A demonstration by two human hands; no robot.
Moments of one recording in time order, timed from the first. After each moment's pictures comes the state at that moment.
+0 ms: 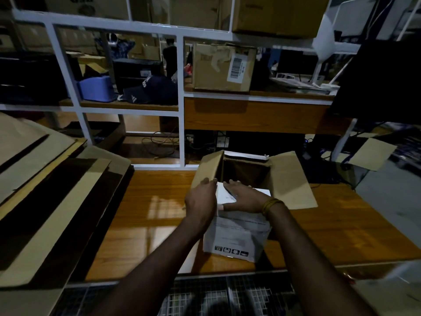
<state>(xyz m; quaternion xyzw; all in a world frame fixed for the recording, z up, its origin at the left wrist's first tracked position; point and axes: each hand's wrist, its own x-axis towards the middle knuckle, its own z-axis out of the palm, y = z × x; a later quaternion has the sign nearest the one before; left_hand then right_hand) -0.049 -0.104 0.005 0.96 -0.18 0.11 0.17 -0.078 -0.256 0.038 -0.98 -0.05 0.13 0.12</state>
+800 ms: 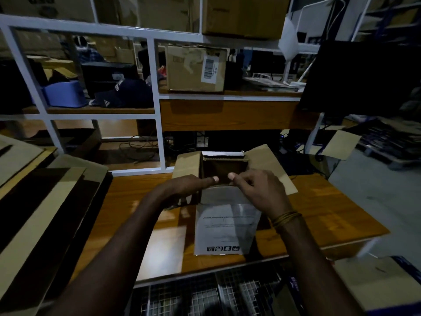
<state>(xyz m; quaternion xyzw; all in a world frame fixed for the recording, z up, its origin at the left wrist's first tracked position) -0.073 -0.087 0.099 0.86 -0.22 -0.31 0.35 -0.172 -0.274 0.082 -0.95 0.06 -0.23 0.19</state>
